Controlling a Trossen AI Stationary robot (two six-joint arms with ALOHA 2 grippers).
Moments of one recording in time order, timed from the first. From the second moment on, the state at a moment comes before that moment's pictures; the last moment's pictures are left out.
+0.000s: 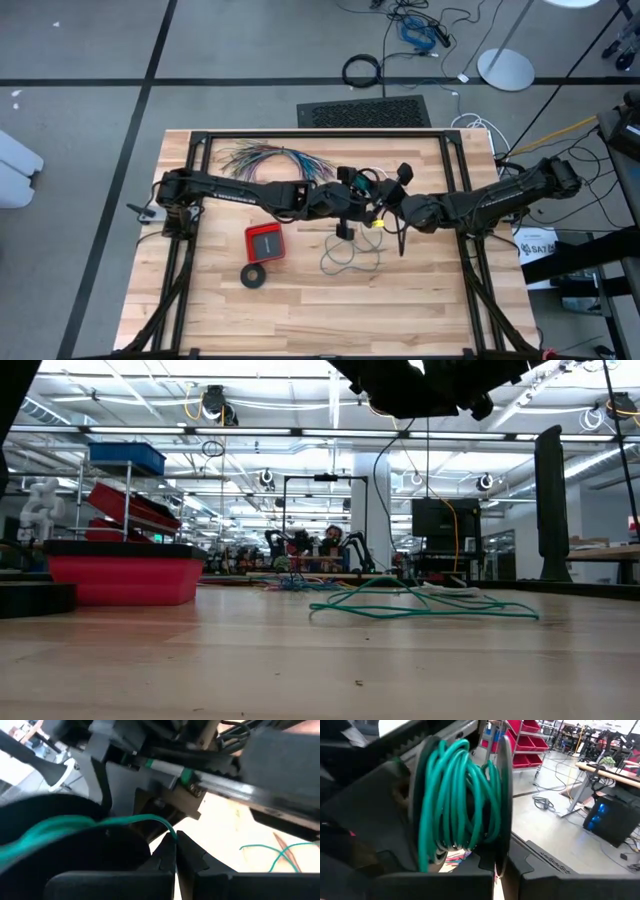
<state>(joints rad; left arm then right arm) -0.05 1.90 1.65 -0.25 -0.35 0.47 0.22 1.20 0.74 0.22 0.90 0.07</state>
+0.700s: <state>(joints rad) -0.03 1.91 1.65 -0.34 -0.43 0.39 0.23 1.20 0.74 0.25 0.97 -0.04</state>
